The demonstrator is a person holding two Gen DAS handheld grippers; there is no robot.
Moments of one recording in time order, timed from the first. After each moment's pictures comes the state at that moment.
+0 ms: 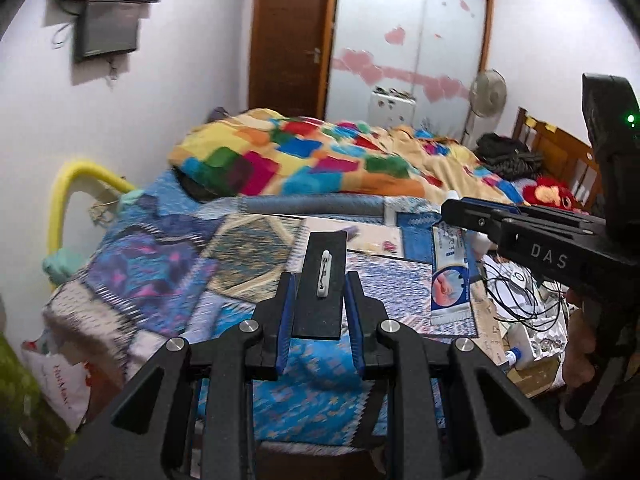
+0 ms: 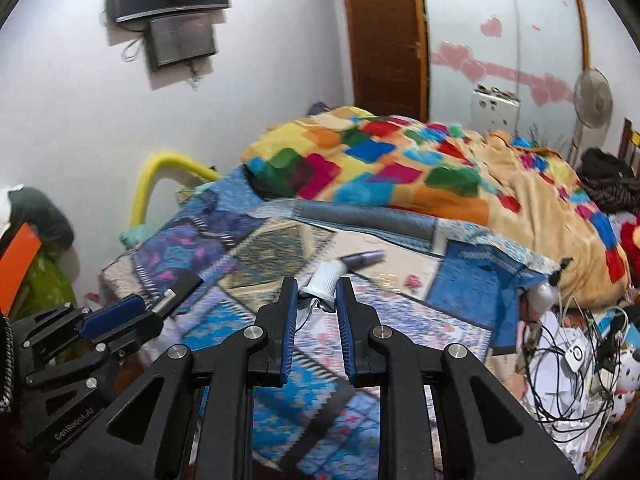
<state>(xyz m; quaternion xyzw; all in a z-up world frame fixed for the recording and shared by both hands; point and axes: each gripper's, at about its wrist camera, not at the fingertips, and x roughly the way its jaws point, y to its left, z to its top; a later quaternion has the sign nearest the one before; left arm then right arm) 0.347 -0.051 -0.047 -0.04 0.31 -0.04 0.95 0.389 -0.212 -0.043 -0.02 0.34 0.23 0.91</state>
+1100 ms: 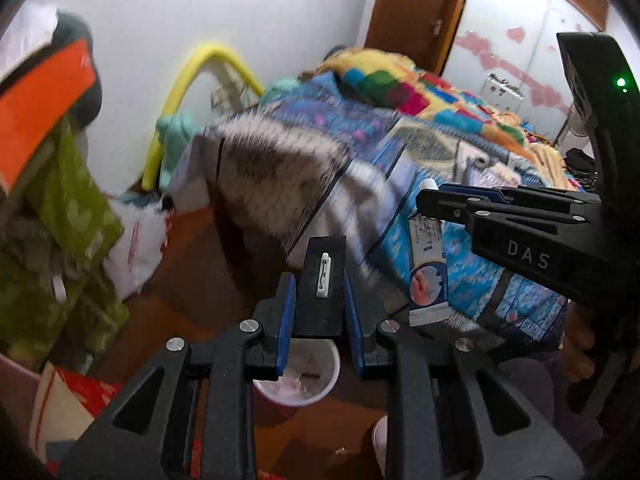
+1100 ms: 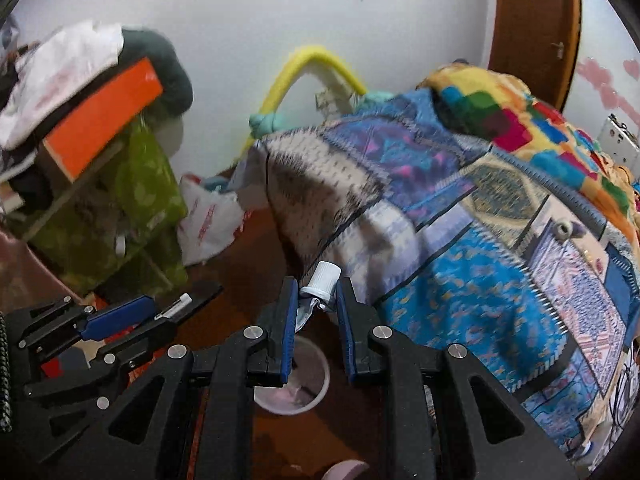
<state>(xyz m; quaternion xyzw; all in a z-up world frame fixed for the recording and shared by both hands) 0.154 0.151 -0.159 -0.14 0.41 0.11 0.90 0.244 0.038 -0.132 -0.15 0.41 0.38 0.81</state>
